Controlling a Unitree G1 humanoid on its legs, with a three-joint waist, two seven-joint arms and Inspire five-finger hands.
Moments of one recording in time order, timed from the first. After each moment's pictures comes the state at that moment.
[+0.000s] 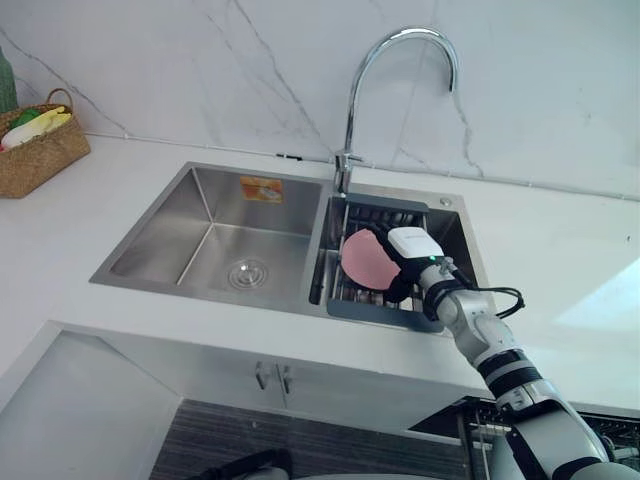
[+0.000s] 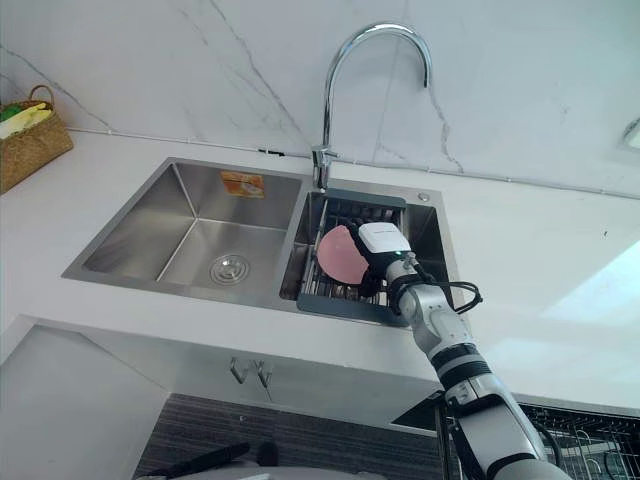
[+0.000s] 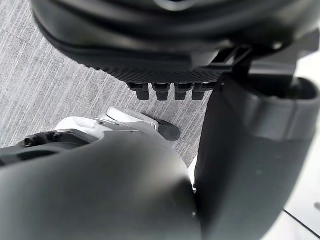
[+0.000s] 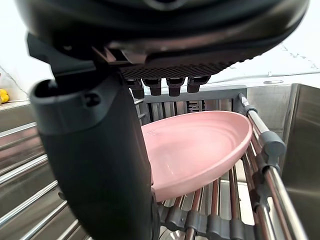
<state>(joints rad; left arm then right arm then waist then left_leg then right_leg) 0.13 0.19 0.13 0.90 -0.30 0.45 -0.03 -0.46 -0.39 0.29 0.51 -0.94 -0.05 0.02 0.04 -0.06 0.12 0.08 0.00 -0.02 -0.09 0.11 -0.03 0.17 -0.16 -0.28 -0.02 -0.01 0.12</state>
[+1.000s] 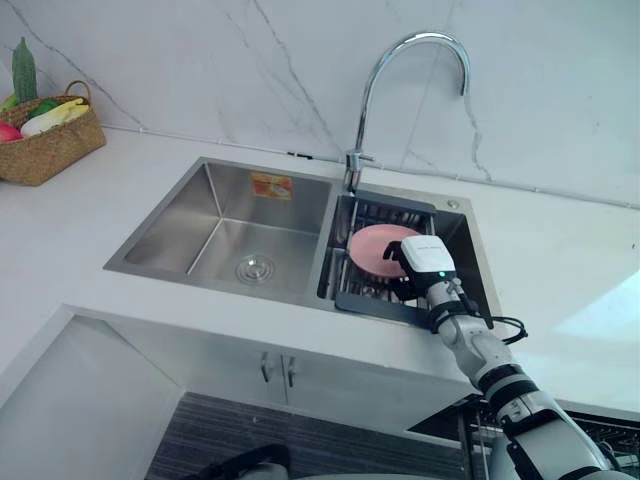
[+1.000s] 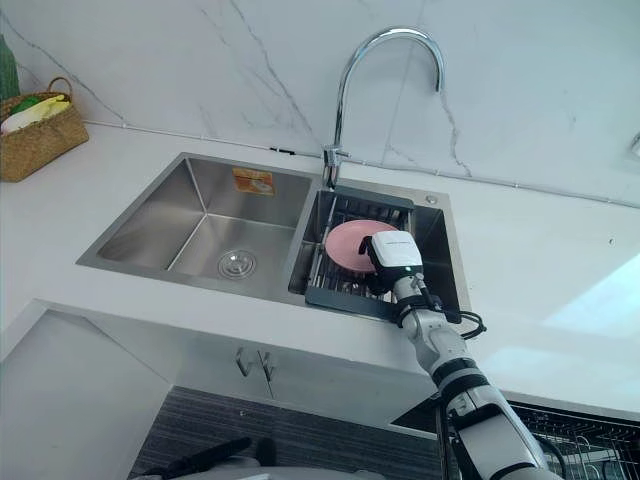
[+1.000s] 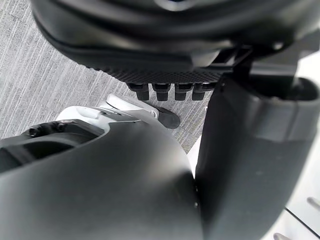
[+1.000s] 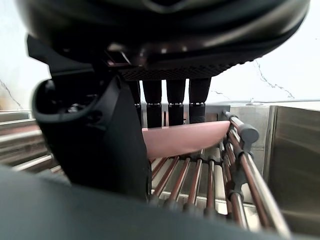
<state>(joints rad) 0.12 0.20 0.17 0.92 -0.28 0.43 -0.14 -0.41 -0.39 0.31 0.62 -0.98 -0.05 -0.28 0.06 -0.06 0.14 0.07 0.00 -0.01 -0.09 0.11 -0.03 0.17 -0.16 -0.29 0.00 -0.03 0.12</state>
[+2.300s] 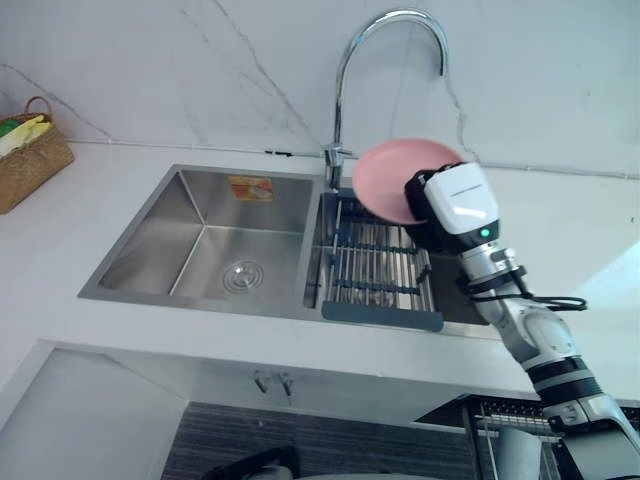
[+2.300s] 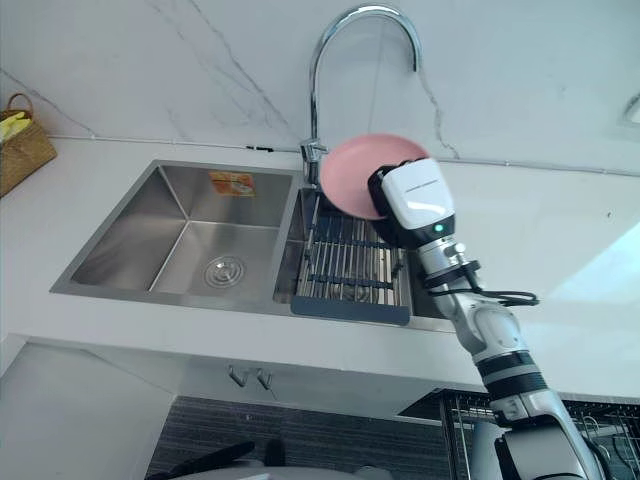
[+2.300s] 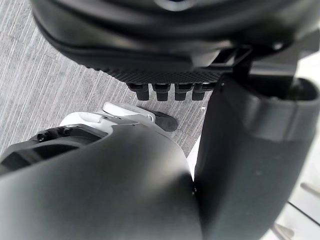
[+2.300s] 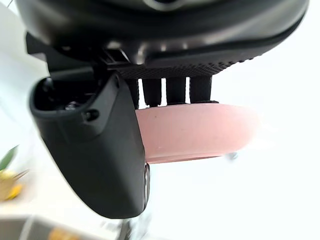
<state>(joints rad) 0.14 0.18 0.17 0.95 -0.27 0.38 -0.15 -0.30 -0.59 0.03 0.08 -1.00 -0.25 -0.47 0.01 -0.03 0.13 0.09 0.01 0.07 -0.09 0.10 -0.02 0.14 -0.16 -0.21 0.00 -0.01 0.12</state>
